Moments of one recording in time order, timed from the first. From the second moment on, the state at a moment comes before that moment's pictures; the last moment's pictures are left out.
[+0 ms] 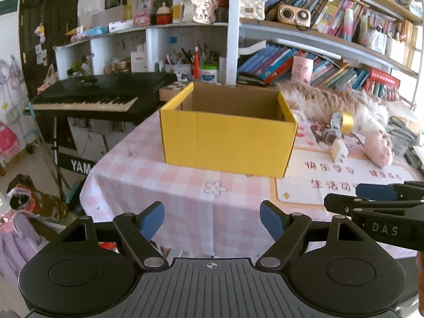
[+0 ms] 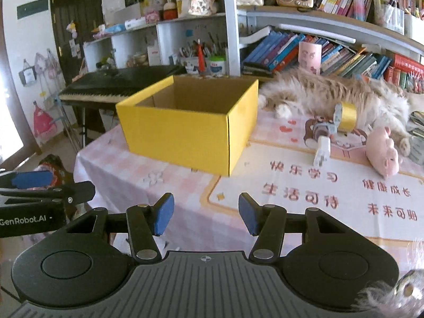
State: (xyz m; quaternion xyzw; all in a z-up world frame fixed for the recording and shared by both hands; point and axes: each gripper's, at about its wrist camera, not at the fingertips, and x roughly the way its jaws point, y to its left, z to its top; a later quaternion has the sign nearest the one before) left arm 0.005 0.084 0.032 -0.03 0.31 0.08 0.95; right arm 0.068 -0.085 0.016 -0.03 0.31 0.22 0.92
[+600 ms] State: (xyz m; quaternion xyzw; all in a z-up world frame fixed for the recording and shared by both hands) left arm -0.005 0.070 0.027 0.00 0.32 0.06 0.95; right arm 0.054 -0.075 0.010 -0.06 0.31 0.23 0.92
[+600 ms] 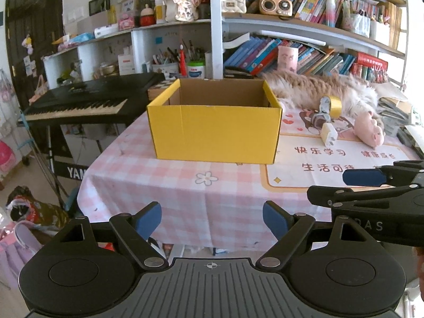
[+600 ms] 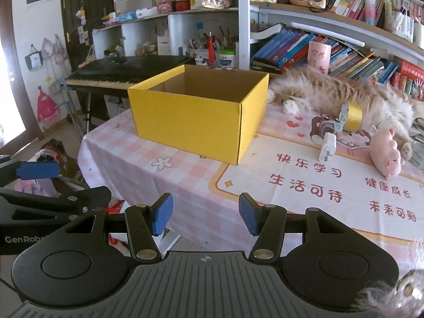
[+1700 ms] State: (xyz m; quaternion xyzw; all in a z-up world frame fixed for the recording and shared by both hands) left arm 0.031 -0.016 0.010 0.05 0.35 -0.13 0.93; right arm 0.025 -0.167 -0.008 0.00 0.37 0.06 0.93
